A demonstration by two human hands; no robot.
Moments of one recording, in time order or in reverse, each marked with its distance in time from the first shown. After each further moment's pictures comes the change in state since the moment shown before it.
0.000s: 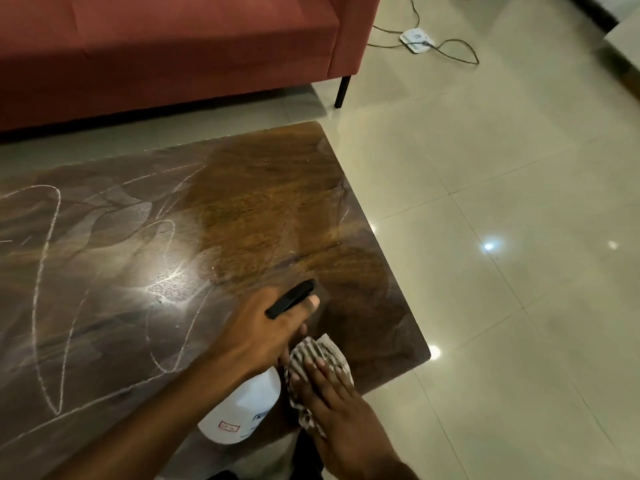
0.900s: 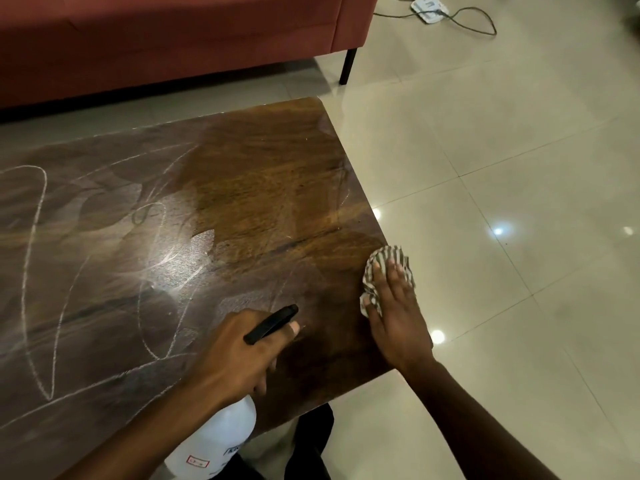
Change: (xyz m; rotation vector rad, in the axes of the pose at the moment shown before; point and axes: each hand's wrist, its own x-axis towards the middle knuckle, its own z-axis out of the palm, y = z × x) left_hand -0.021 -0.040 0.010 0.009 -0.036 -0.120; right_hand 0.058 0.114 -0.056 0.075 0.069 0.542
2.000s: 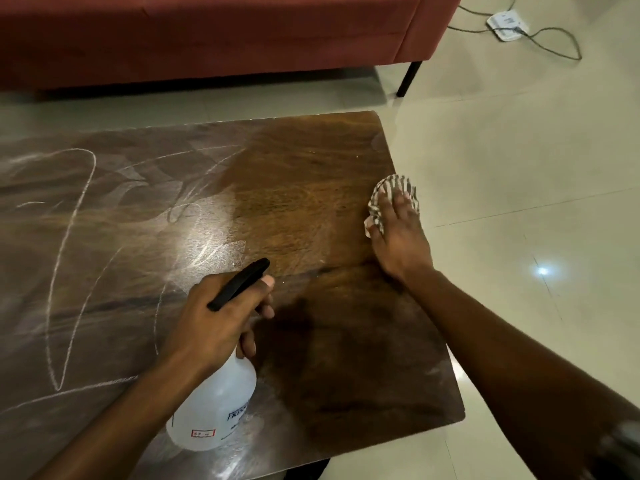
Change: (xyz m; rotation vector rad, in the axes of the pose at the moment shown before) left_hand 0.039 0.015 -0.055 -0.293 0.374 -0.001; right_hand 0.214 -0.068 -0.034 -0.095 -0.021 -0.185
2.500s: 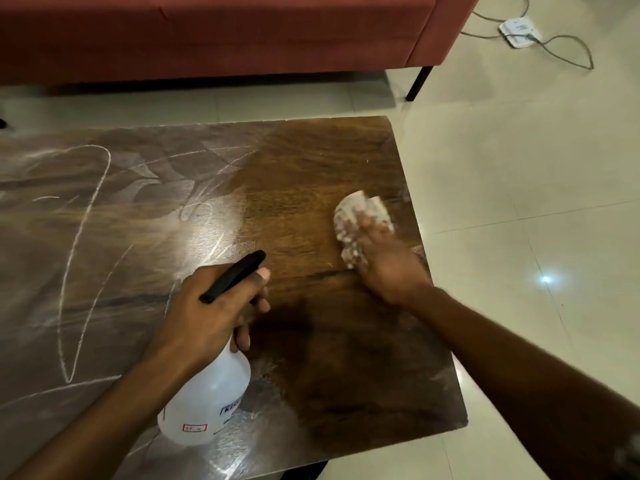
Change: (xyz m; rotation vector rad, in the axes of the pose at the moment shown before) left_hand -0.002 0.008 -0.018 -0.029 0.025 0.008; right_hand -0.021 -0.018 0.002 -0.081 -0.147 -0.360
